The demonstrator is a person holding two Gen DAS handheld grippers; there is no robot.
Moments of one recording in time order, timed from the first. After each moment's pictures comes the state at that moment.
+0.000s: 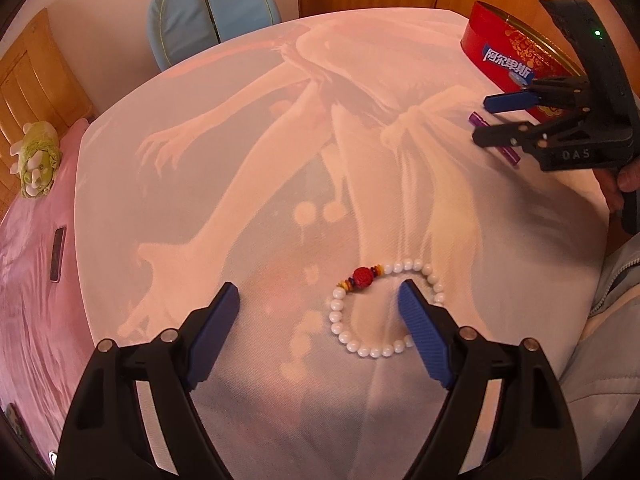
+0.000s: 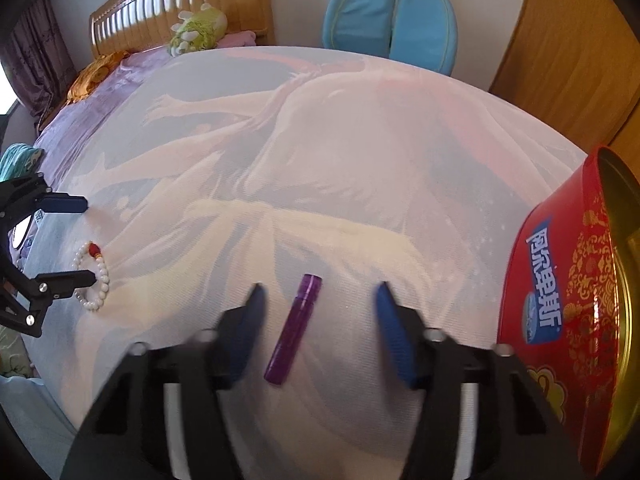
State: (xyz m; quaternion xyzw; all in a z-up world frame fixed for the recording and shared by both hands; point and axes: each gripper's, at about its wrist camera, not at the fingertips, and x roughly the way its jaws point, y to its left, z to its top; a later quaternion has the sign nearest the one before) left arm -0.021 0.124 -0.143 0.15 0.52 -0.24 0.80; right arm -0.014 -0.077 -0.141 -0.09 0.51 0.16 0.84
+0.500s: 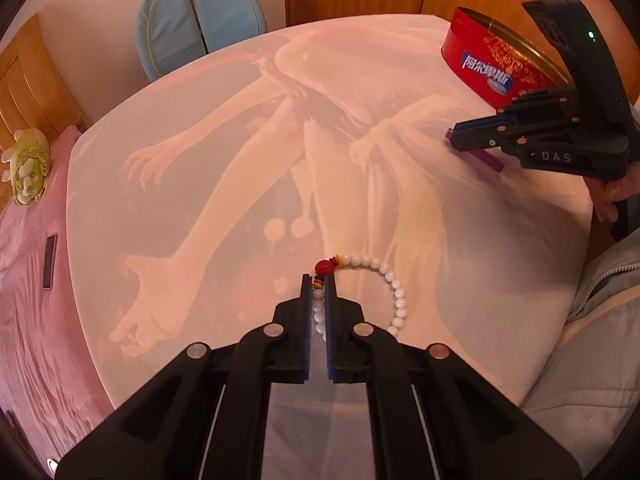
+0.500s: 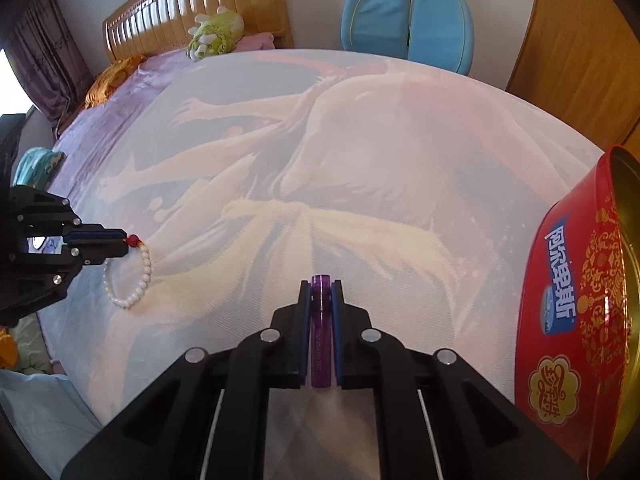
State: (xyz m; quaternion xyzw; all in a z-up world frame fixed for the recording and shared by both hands) left arm -0.019 0.110 -0.129 0.14 0.52 -0.26 0.80; right arm -0.016 -0.079 -0.128 -0.05 0.52 0.19 0.83
